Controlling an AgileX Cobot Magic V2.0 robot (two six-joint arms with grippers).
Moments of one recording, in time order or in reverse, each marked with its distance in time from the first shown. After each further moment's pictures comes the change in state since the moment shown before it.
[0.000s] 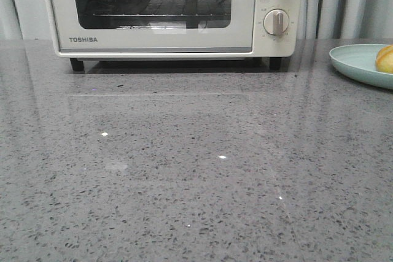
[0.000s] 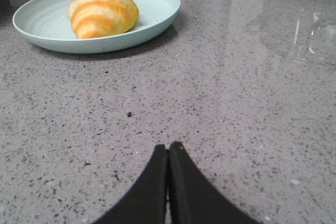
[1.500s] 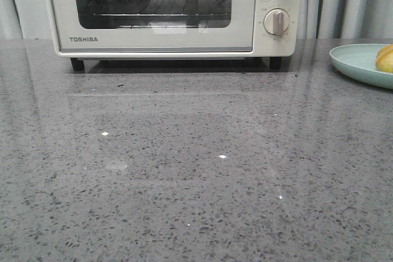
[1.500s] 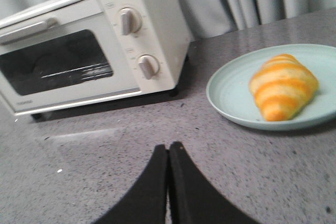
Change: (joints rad) left arm -0.004 0.363 -0.438 -0.858 0.051 0.515; right arm 0.445 0.165 -0.293 0.104 -0.040 0.162
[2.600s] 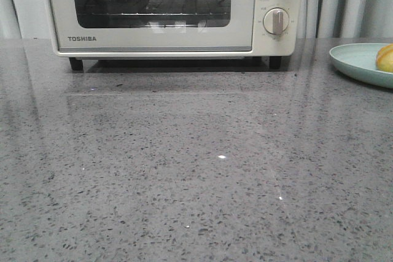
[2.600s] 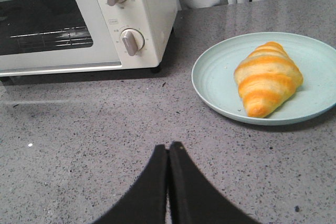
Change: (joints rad) left arm -0.246 1.124 -0.875 0.027 -0.058 0.313; right arm 0.020 0.175 -0.144 -0.091 0.136 -0.012
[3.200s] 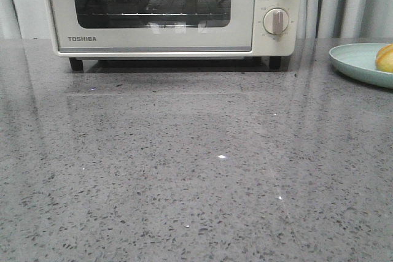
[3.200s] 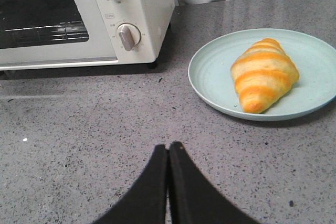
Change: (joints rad) left arm -0.001 0.088 -0.023 -0.002 -0.063 0.000; right arm 0.000 0.000 0.000 -0.013 0.017 -0.002
